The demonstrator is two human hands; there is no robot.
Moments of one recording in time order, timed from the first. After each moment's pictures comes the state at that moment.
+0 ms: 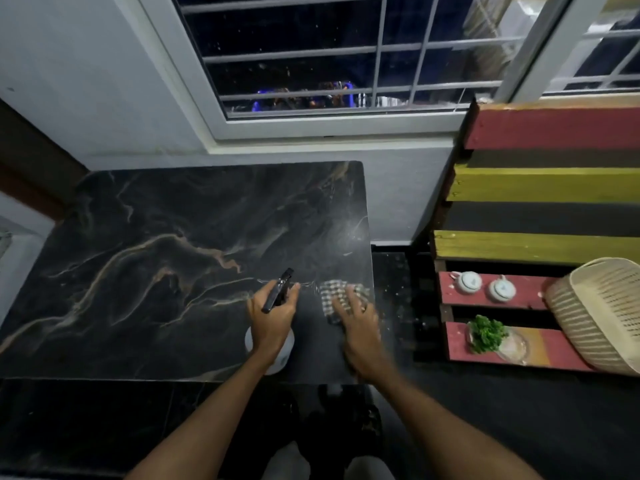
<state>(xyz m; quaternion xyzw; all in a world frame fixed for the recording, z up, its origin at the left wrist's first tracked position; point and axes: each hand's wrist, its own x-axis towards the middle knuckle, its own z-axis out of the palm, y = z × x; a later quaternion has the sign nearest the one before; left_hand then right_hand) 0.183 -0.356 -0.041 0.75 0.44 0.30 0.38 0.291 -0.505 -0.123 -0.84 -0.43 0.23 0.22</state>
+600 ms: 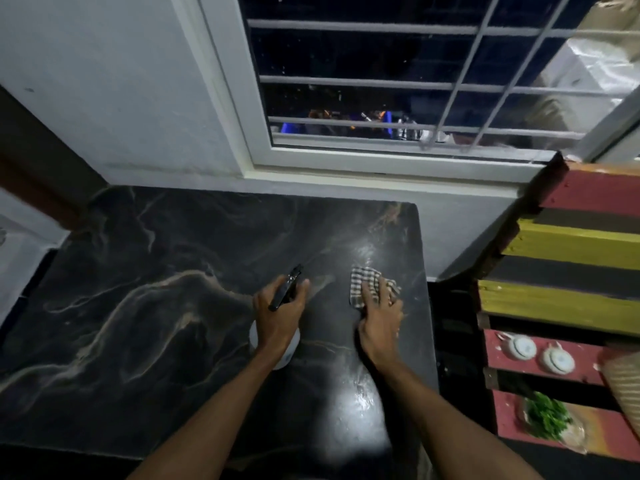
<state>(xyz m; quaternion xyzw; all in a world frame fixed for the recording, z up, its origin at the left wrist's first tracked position) 0.208 -0.181 -0.042 0.73 0.44 0.33 0.39 0.347 -0.321 -0.137 -0.92 -0.30 0.14 0.21</state>
